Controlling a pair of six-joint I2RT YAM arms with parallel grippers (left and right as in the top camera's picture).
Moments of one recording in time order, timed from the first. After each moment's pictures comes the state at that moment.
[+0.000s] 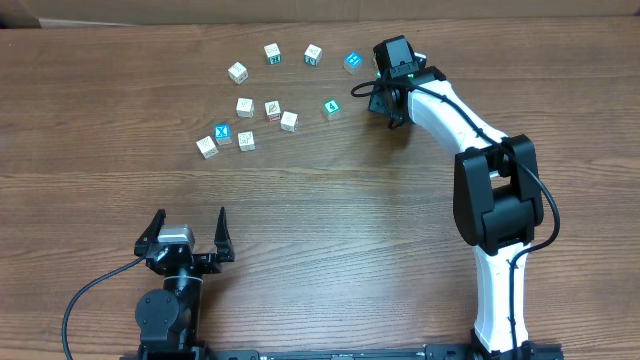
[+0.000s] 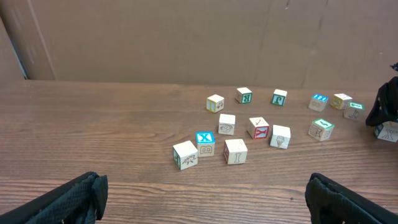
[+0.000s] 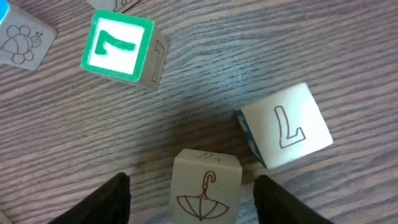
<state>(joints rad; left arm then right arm) -0.01 0.01 0.01 -0.08 -0.02 -0.05 0.29 2.30 1.80 -0.64 0.20 0.57</state>
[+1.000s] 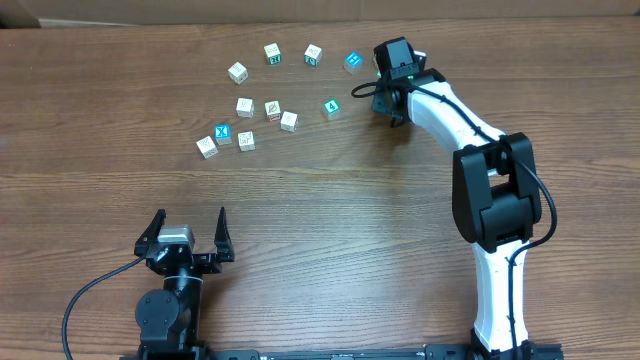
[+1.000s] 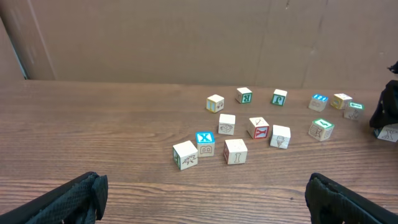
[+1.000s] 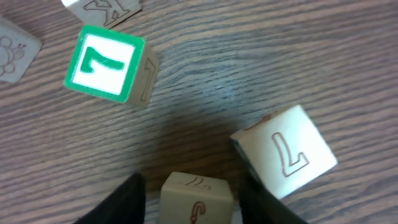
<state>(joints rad) -0.01 0.01 0.01 -0.08 -0.02 -0.05 0.29 2.32 1.79 -0.59 0.24 0.51</state>
